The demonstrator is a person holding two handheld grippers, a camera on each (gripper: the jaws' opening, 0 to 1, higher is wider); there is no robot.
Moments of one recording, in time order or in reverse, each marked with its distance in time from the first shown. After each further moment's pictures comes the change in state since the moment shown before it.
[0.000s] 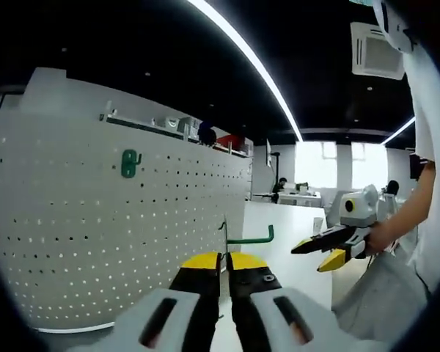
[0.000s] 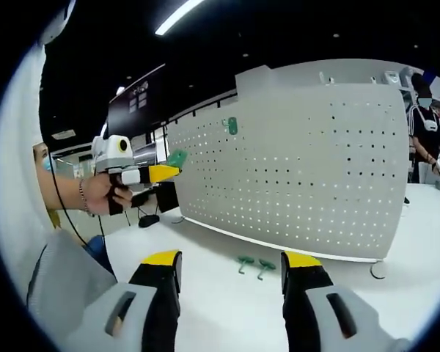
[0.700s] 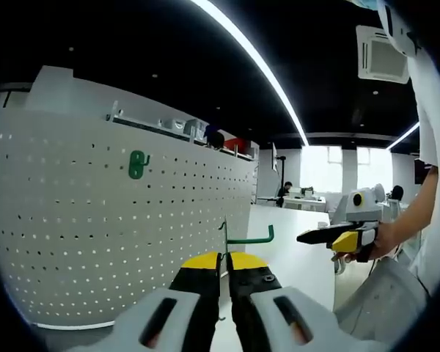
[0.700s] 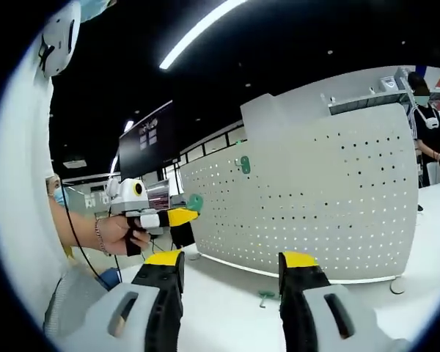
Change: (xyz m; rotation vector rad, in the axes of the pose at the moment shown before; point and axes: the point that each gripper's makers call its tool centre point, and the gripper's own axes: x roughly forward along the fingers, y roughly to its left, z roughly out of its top) left arm 0.000 0.004 0.005 -0.014 -0.021 0.036; right arm 0.003 0.023 0.048 0.062 -0.202 0.089
